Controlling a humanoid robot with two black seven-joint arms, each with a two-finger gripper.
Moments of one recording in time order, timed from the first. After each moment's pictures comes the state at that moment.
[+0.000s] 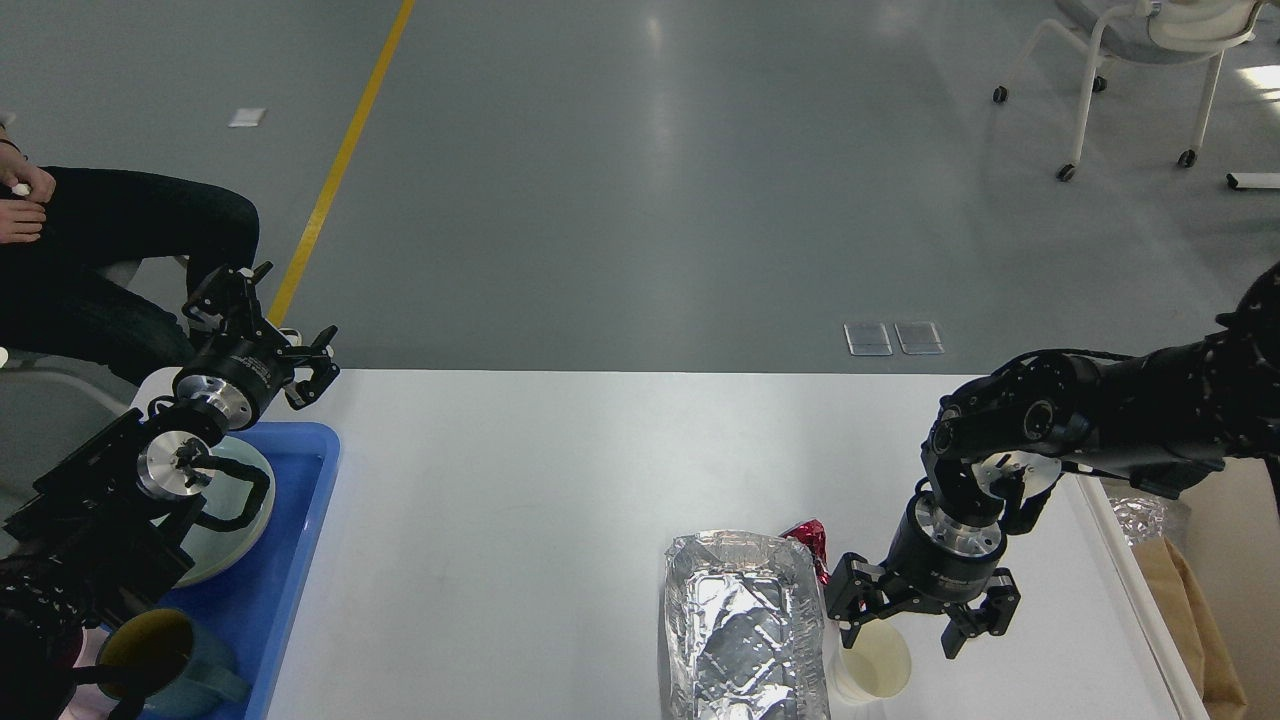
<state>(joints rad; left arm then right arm) -0.76 0.29 -0.81 -0.32 -0.03 -0.39 -0.14 1.51 -0.19 -1.04 1.20 -0.05 0.66 -0.25</state>
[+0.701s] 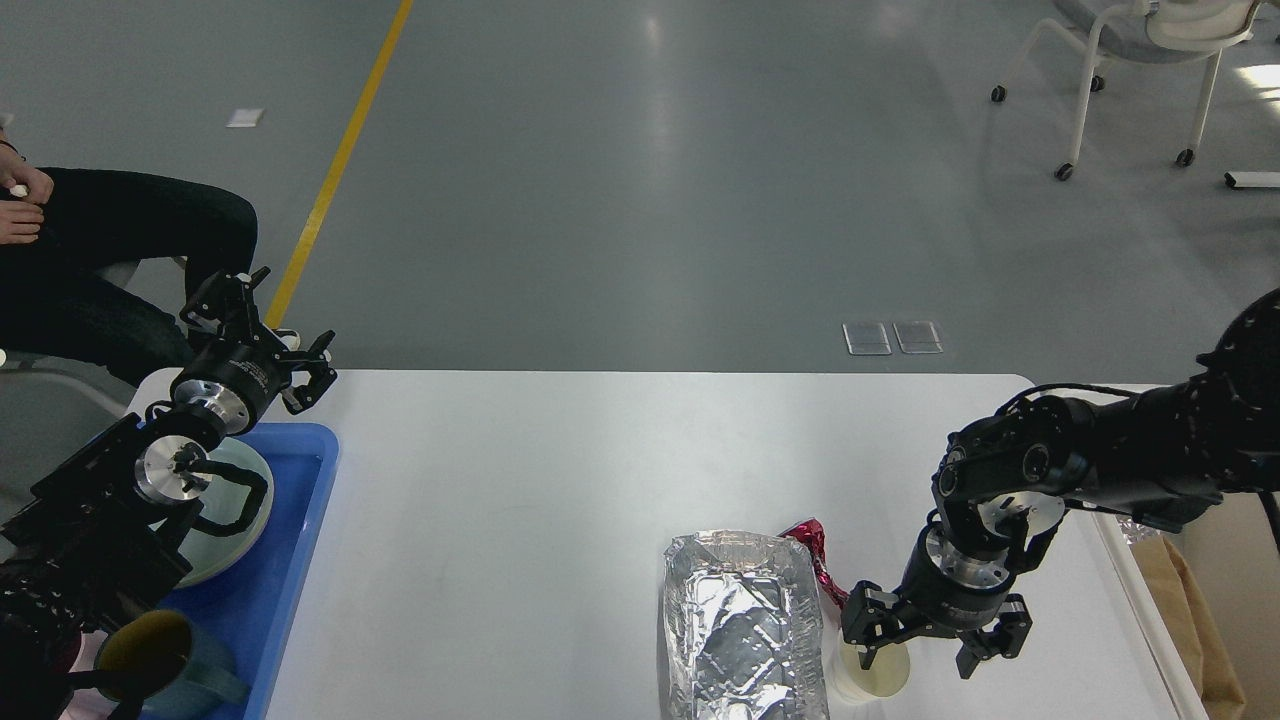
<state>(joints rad) -0.75 0.30 -0.81 -0.32 -0.03 -0.39 -0.14 1.43 -0.19 -1.05 1.18 -0.09 0.56 -0.25</state>
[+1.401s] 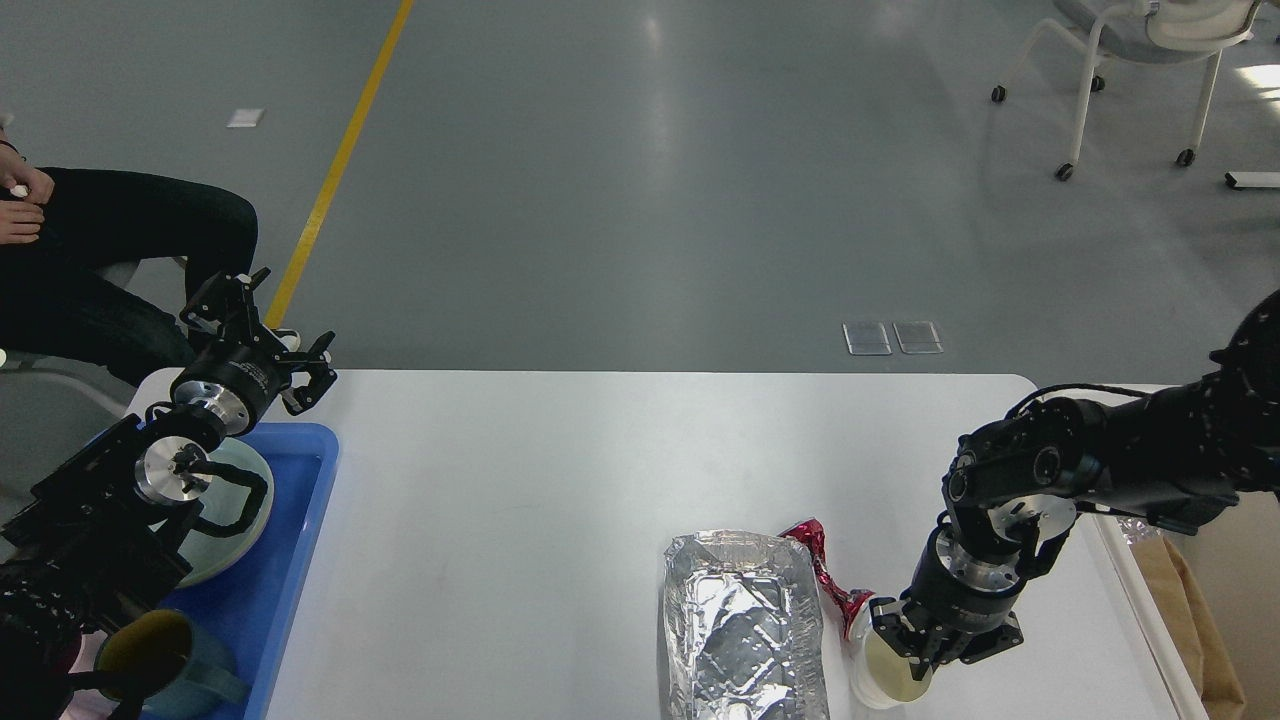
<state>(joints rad) -0.75 0.30 -0.81 -0.32 -0.03 -0.39 -0.14 1.45 -0.21 -1.07 1.22 -0.09 0.55 -0.25</state>
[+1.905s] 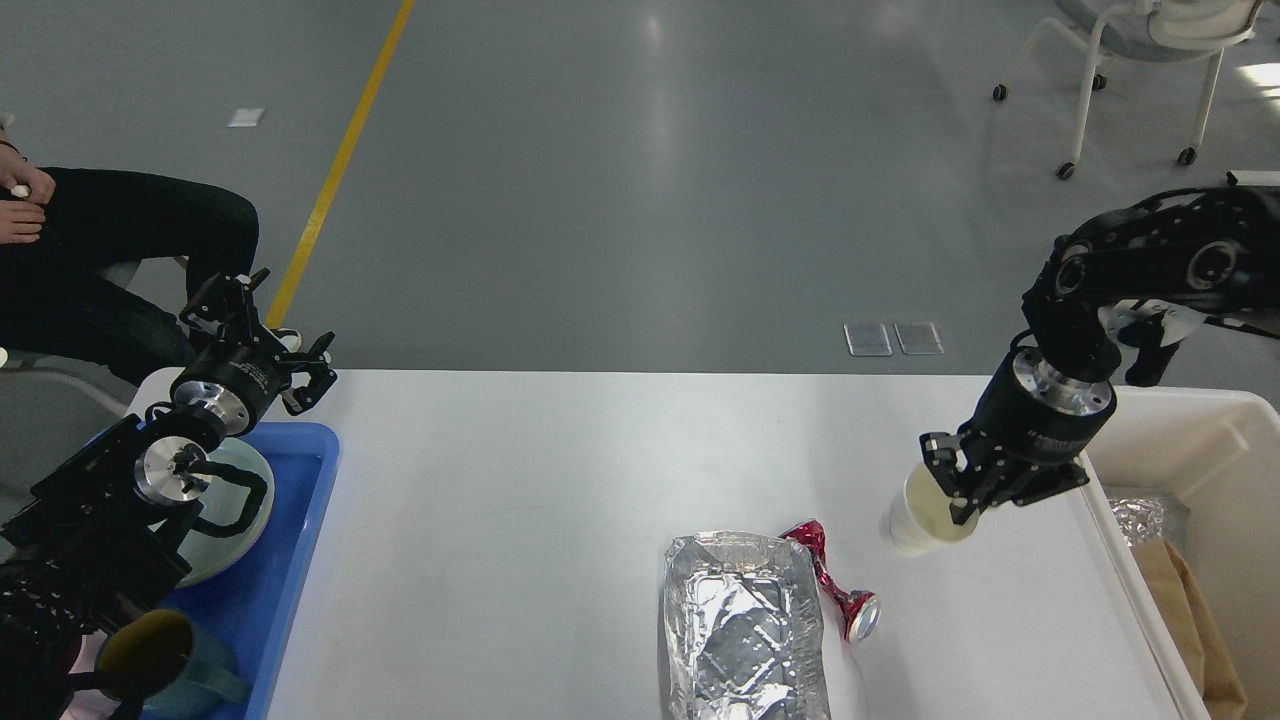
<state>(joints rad) -0.75 0.30 -0.81 -0.32 -0.03 -0.39 -0.14 1.87 -0.40 -1.09 1.25 -0.09 0.82 -0.25</state>
